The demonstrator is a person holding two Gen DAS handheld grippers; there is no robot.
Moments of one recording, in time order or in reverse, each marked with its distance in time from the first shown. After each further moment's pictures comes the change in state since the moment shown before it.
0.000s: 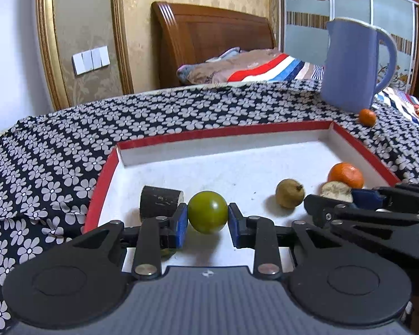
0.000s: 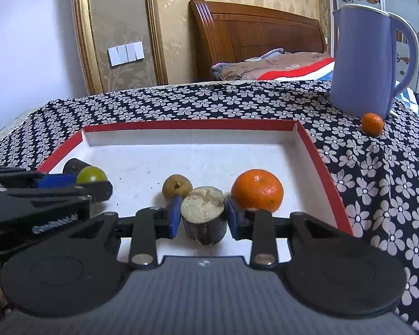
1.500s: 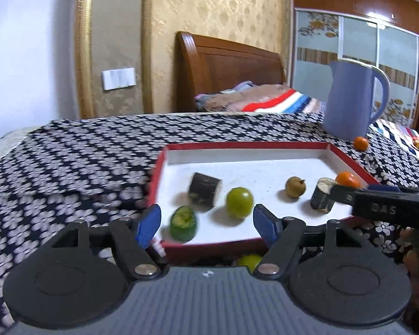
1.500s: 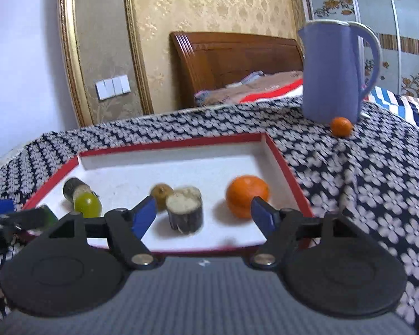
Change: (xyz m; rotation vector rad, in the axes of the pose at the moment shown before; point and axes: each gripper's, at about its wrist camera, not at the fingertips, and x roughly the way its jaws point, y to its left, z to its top) left arm -0.082 0.036 -0.046 -0.088 -0.161 0.014; right arm -0.043 -0.016 -0.024 0.088 -0.129 -0.054
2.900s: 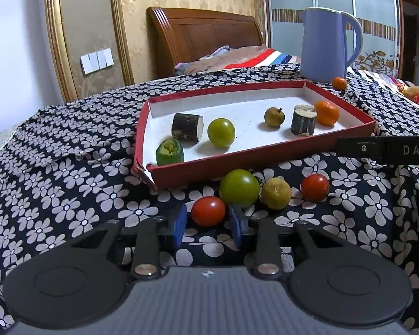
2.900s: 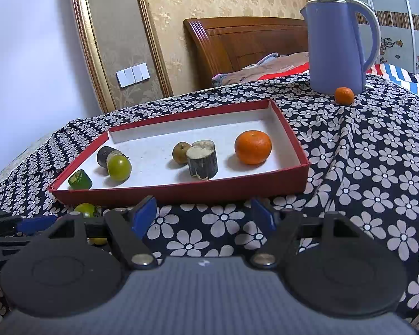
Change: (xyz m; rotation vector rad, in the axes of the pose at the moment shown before) left arm -0.015 -0.011 -0.043 0.156 0.139 -0.040; right arm -0.043 -0.011 -0.031 0.039 0.058 0.116
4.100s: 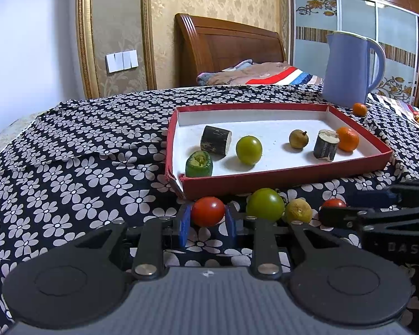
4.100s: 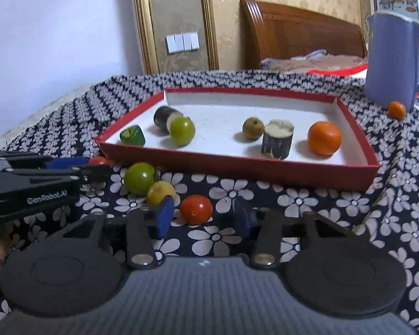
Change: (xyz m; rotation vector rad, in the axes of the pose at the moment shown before) left arm -0.007 0.019 0.003 -0.105 -0.048 0.054; right arm 0.010 0.059 -0.014 -0.200 0.119 0.111
